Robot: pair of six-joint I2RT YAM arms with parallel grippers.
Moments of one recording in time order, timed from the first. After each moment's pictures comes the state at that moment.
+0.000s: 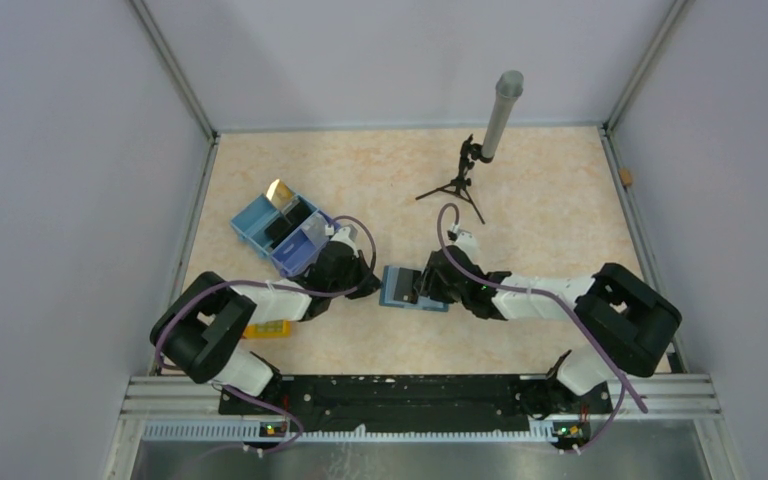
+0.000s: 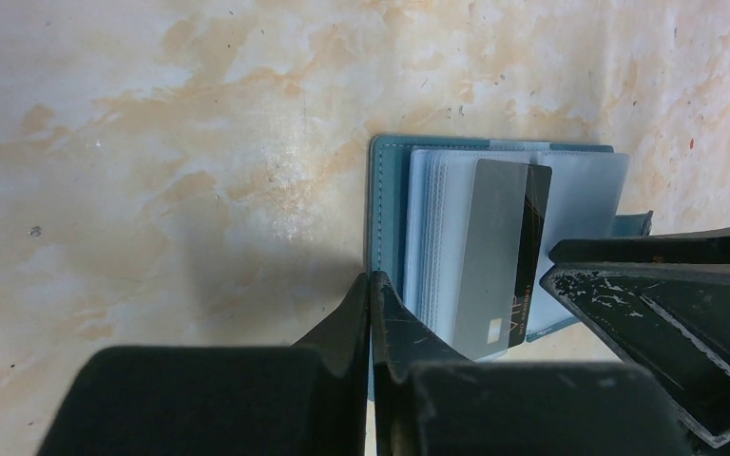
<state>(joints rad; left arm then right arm) -0.62 1.49 0.47 0.33 0.08 -0.79 0.88 1.50 0.63 0.10 0.24 0.98</state>
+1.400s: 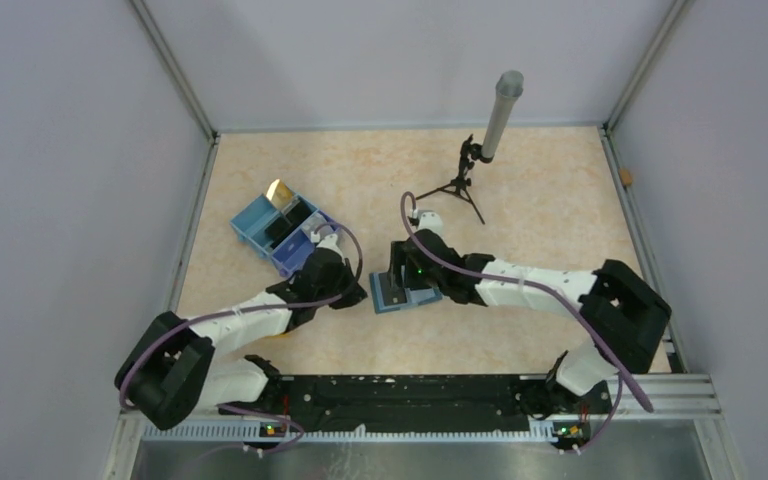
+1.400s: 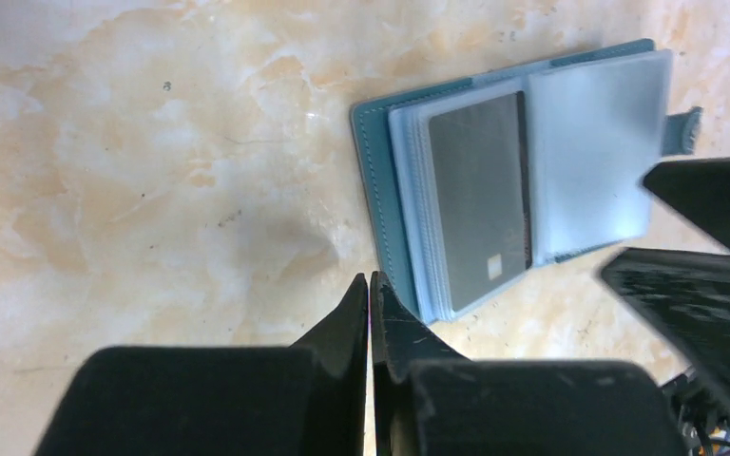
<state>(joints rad) -0.62 1.26 0.44 0.06 0.03 -0.78 0.97 1.60 0.91 -0.09 0.24 0.72</state>
